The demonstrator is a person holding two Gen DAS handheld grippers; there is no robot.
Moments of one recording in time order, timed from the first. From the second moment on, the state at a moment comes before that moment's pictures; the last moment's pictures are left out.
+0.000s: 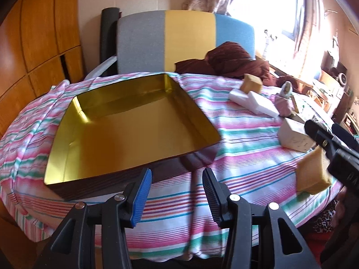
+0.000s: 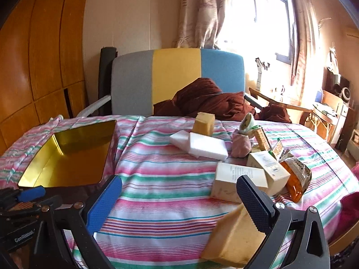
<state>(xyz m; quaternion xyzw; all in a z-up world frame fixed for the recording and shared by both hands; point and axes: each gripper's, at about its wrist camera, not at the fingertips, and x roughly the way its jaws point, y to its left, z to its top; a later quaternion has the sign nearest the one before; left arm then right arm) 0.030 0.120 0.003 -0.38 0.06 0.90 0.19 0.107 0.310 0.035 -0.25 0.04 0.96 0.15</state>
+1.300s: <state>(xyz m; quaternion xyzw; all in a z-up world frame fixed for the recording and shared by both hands) 0.086 0.342 -0.032 -0.43 0.19 0.73 0.49 0.198 0.491 0.014 -0.23 0.19 0.93 0.22</state>
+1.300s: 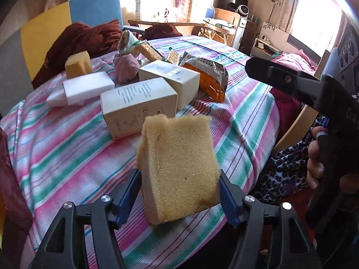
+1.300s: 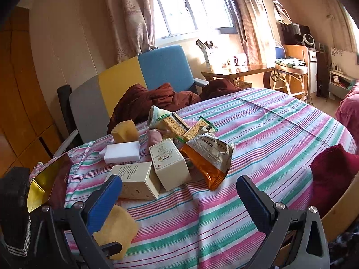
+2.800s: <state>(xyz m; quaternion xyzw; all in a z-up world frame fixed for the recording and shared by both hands) 0.028 0.258 -0.027 -0.40 0.06 0.76 0.51 0.023 0.447 -0.005 -0.43 0.02 0.90 -0.06</state>
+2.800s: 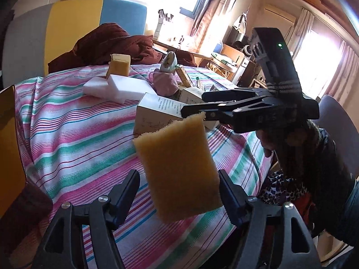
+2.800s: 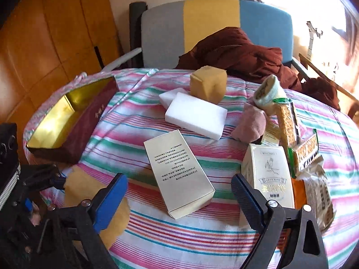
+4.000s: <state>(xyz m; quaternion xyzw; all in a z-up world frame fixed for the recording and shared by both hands) 0.002 0.128 0.032 -0.35 -0.03 0.86 0.38 0.040 0.374 0.032 -0.34 0.07 0.93 -0.06</state>
